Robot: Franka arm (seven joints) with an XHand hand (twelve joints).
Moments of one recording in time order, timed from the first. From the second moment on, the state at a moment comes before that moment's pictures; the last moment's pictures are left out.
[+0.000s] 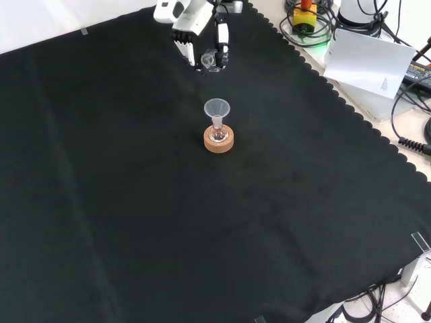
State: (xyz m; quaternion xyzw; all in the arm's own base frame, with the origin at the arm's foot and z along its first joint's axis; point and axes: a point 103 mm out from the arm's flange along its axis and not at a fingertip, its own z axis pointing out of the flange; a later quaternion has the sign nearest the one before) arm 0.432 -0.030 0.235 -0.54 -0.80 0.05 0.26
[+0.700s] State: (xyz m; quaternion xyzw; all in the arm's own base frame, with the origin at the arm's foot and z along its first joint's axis) arm 0.438 -0.044 0.212 -0.52 -0.81 -0.08 0.26
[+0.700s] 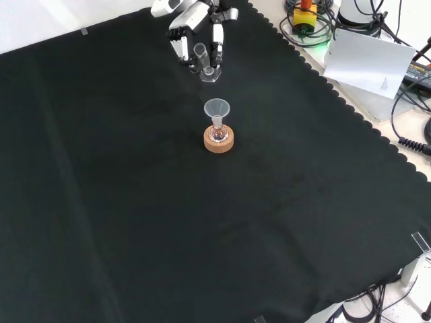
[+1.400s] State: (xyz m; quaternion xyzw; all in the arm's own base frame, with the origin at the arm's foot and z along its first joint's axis) arm 0.464 -0.049 0.161 -0.52 -0.79 -0.19 0.26
